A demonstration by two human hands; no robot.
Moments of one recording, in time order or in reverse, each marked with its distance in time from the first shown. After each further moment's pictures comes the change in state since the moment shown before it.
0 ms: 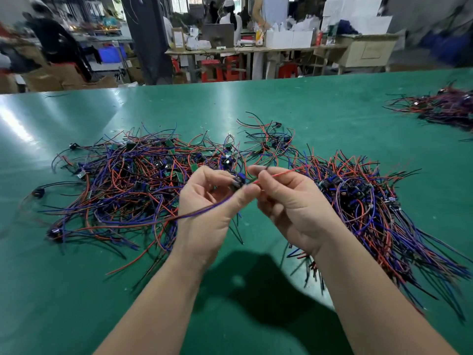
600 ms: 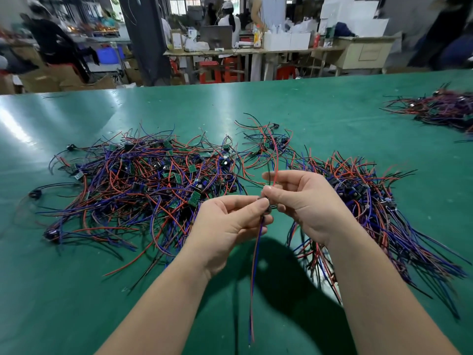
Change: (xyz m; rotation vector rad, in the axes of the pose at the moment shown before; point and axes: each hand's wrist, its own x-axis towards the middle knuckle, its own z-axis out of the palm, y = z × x) left_hand -0.007 -0.011 0.004 -0.045 -0.156 -0.566; right_hand 0.003 -0.011 -0.026 -0.472 0.150 -0.012
